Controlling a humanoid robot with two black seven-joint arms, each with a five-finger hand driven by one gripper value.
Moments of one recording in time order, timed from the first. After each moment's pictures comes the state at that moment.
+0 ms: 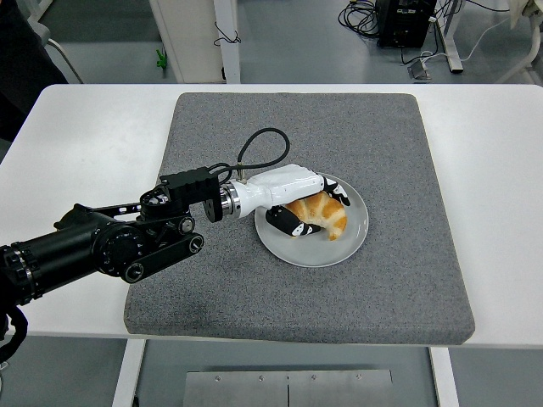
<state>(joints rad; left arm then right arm) -1.00 0.15 -0.16 -0.94 1.50 0.12 -0.36 -0.09 0.00 -0.02 0.10 -0.11 0.03 0.41</state>
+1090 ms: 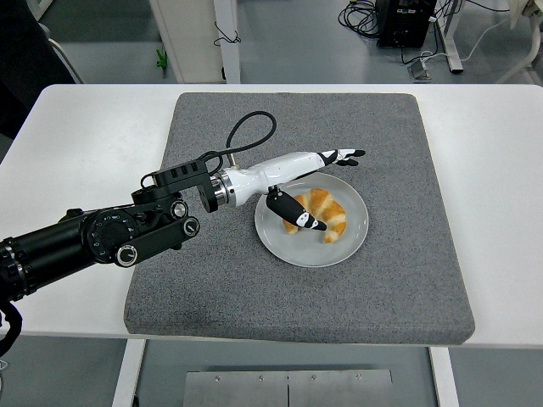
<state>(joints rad) -1.01 0.18 -0.19 -0.96 1.18 0.04 -0.45 -0.09 0.00 -0.02 0.10 -0.11 0.03 0.41</state>
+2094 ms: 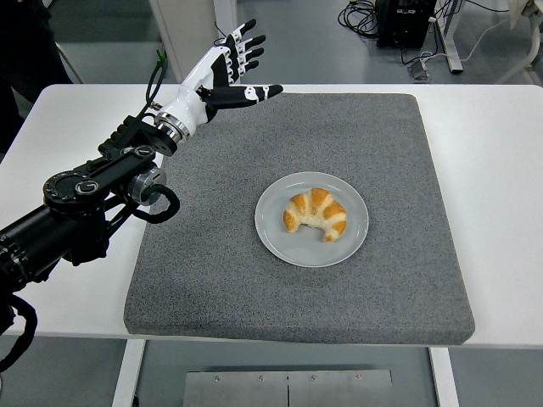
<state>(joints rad) -0.99 0.16 -0.49 -0.75 0.48 0.01 -0.42 -0.09 0.00 -0.02 0.10 -0.11 0.03 0.41</state>
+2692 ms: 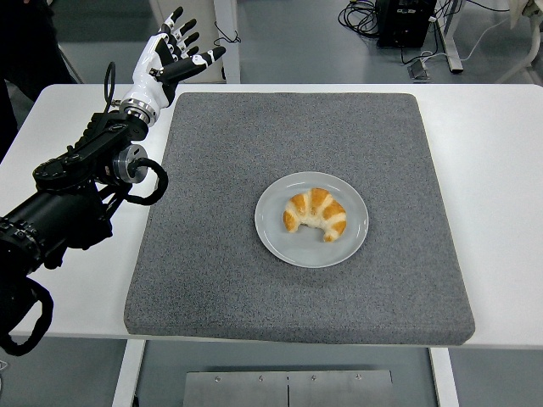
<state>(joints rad) -1.06 0.07 -0.53 -0.42 0.22 0.00 -0.43 -0.09 0.00 -0.02 0.10 -0.11 0.03 0.41</state>
